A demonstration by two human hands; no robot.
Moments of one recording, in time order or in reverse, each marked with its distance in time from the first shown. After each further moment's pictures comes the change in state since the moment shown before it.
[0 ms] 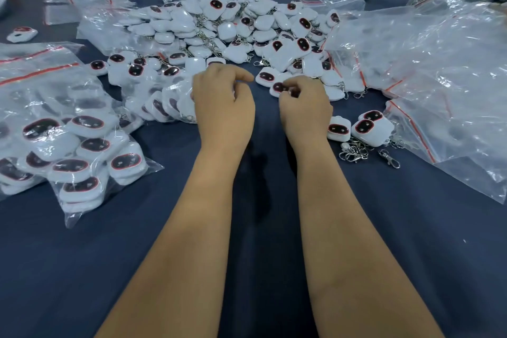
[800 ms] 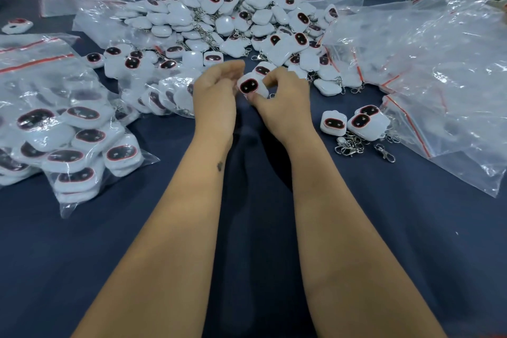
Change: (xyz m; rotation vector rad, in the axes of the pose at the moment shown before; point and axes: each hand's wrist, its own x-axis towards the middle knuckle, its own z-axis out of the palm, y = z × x) left_hand 0.012 -0.010 0.006 -0.686 -0.072 -0.465; right_hand -0.007 -0.006 0.010 0.059 -0.187 -0.178
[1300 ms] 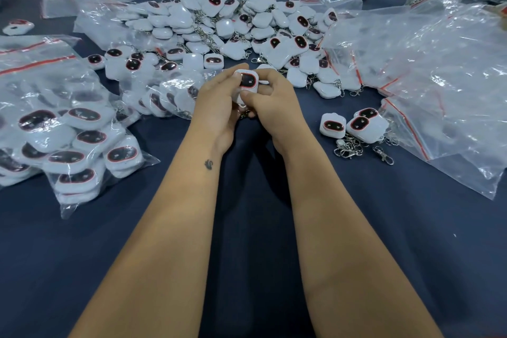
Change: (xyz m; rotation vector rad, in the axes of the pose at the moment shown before) left_hand -0.005 0.008 -0.004 -0.218 -0.172 -0.208; right_hand -0.007 -0.016 0.003 0.653 -0.166 0.147
